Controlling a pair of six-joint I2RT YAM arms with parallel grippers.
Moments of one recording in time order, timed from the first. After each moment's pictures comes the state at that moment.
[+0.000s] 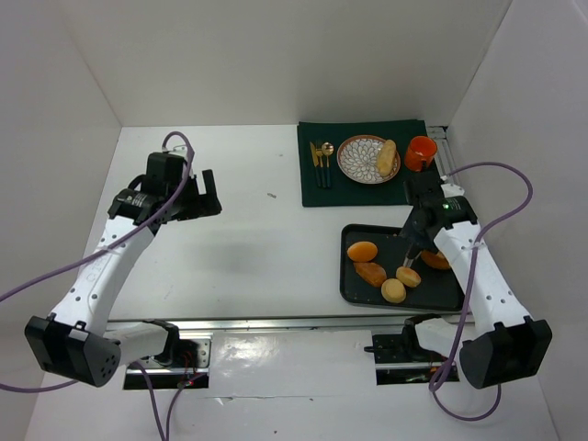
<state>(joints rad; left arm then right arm) -0.22 1.18 1.22 -0.84 -0.03 -0.37 0.17 1.12 1.10 -1.16 0.44 0.70</state>
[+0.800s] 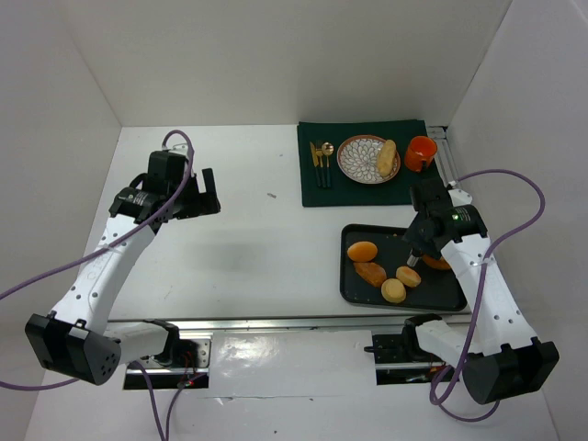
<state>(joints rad) -0.23 1.20 1.23 -0.84 -0.07 -0.37 0.17 1.03 1.10 -1.21 0.41 0.75</state>
